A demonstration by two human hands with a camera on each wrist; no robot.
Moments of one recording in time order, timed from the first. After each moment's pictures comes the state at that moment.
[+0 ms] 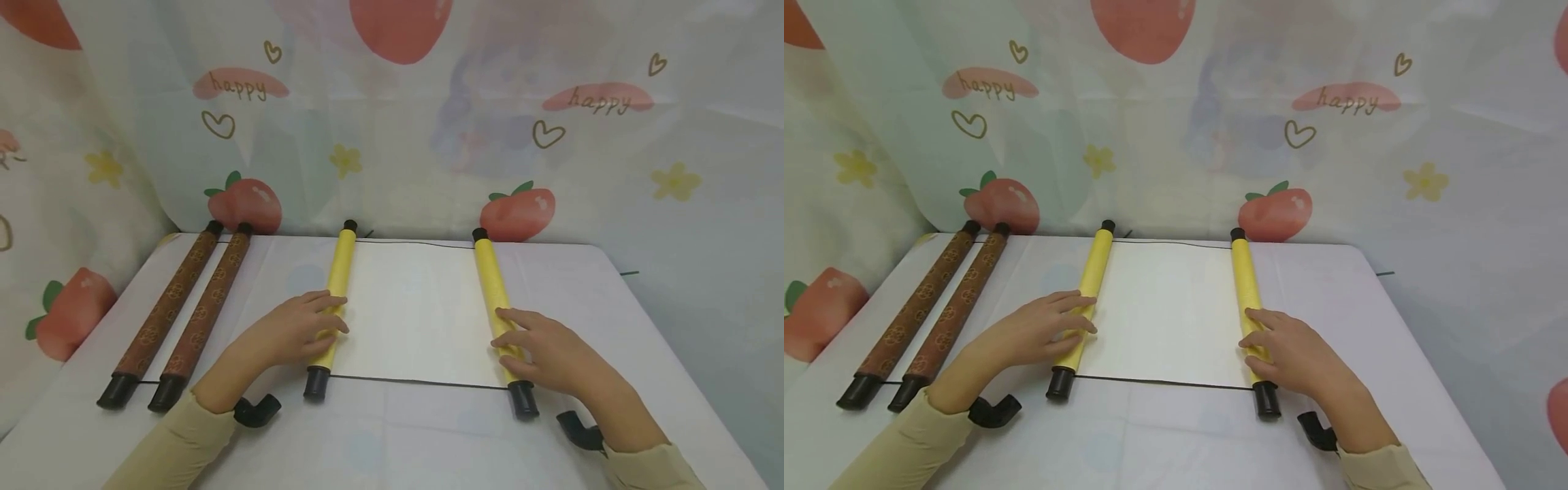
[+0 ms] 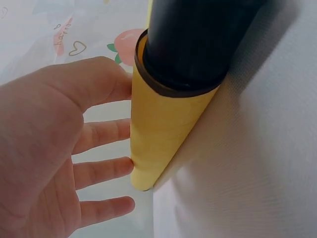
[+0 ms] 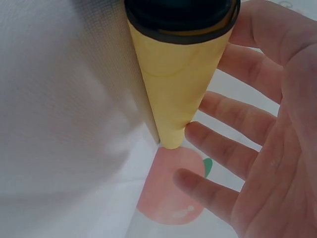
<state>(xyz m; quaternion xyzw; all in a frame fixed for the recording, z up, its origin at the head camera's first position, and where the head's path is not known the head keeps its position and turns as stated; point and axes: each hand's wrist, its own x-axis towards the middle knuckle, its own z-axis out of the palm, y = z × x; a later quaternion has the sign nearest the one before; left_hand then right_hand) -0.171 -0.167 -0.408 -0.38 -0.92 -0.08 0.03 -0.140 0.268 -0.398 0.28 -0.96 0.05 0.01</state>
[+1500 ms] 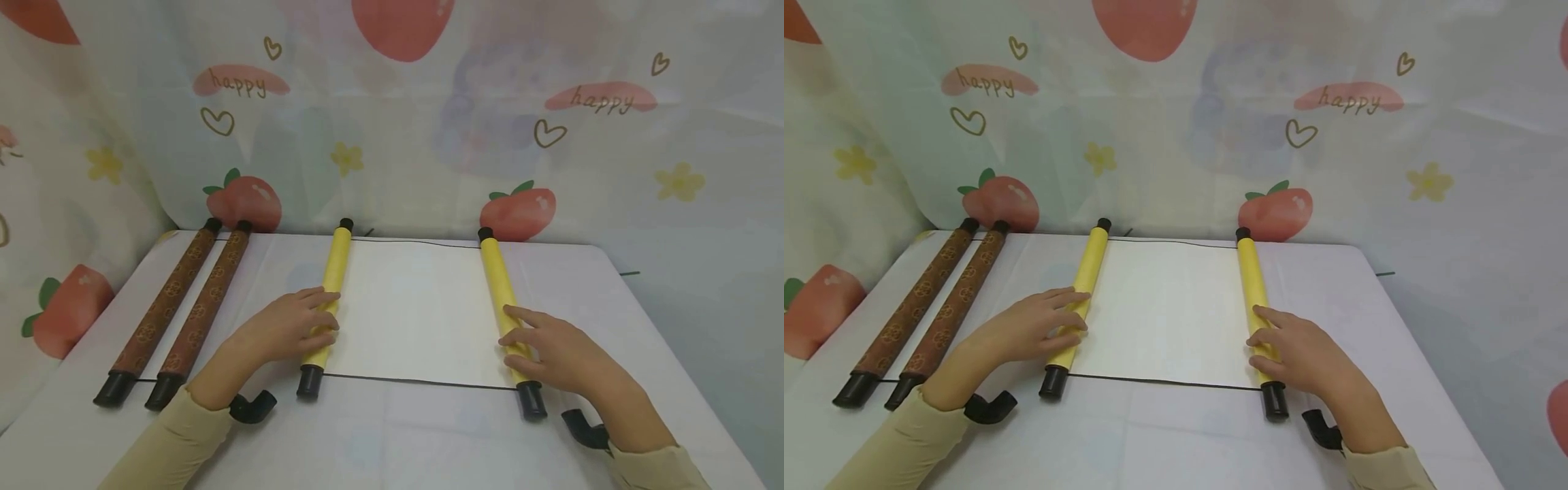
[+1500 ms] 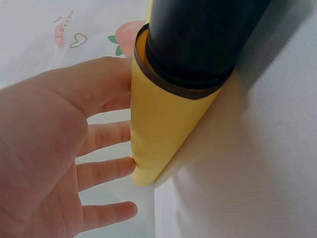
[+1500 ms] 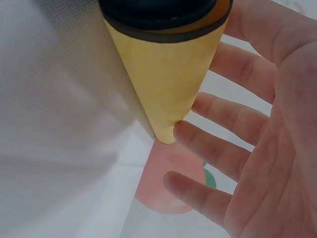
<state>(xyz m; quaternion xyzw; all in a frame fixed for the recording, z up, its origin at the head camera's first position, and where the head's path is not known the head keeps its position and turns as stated) -0.177 -0.173 -0.412 -0.37 -0.92 -0.07 0.04 -0.141 0.278 -0.394 0.24 -0.97 0.05 -0.02</state>
